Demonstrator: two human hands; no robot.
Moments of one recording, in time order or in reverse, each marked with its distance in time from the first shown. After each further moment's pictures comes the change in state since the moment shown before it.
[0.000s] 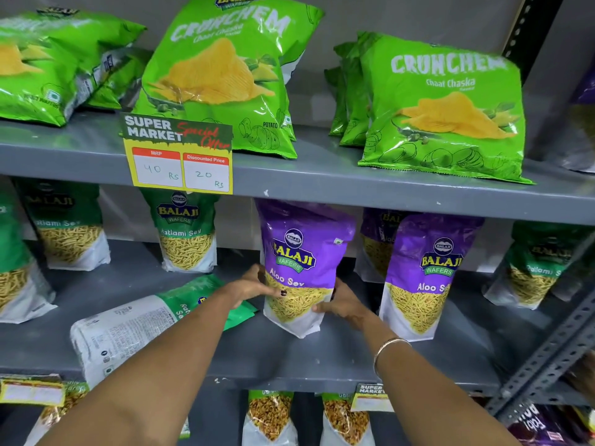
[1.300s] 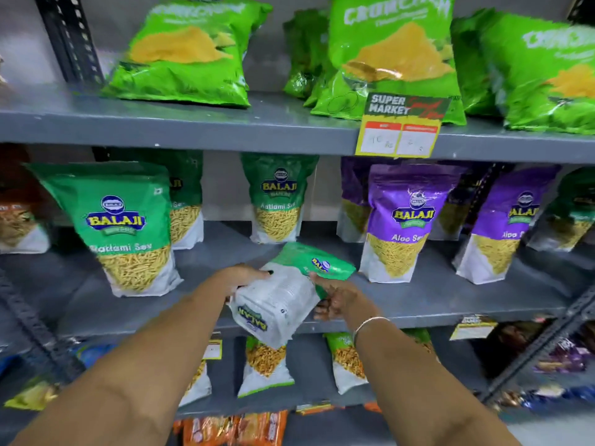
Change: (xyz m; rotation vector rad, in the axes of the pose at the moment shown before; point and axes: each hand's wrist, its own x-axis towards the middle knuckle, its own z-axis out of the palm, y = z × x) left_hand -0.088 -0.140 -0.217 0.042 -0.035 -0.153; right_hand -0.011 -0.038 0.285 0.432 0.082 0.618
